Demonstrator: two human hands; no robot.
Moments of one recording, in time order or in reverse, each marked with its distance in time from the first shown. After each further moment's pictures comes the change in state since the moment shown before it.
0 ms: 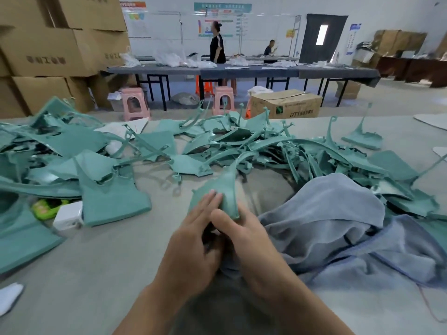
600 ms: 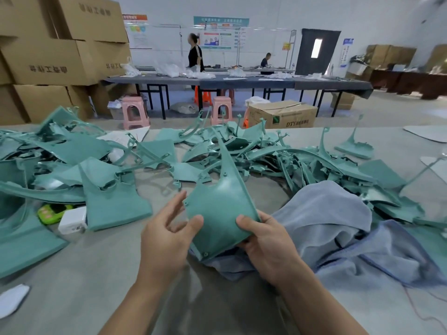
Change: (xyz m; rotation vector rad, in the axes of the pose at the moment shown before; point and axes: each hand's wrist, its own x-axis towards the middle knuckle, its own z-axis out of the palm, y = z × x) left_hand 0.007 -0.017 -0.016 -0.423 0.336 -0.323; right_hand 0.005 -0.006 -0.037 0.236 0.232 0.082
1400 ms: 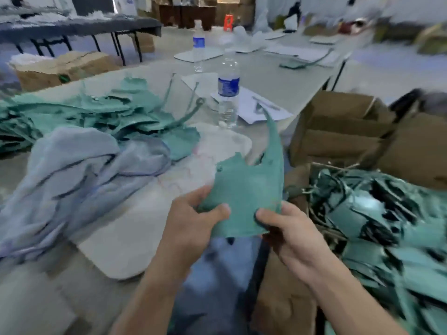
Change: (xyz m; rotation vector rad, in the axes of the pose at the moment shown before) left_hand -0.255 0.111 0.249 -0.292 -1.141 -0.200; right_hand -0.363 -0.037 -0.213 0.012 0.747 -0.402
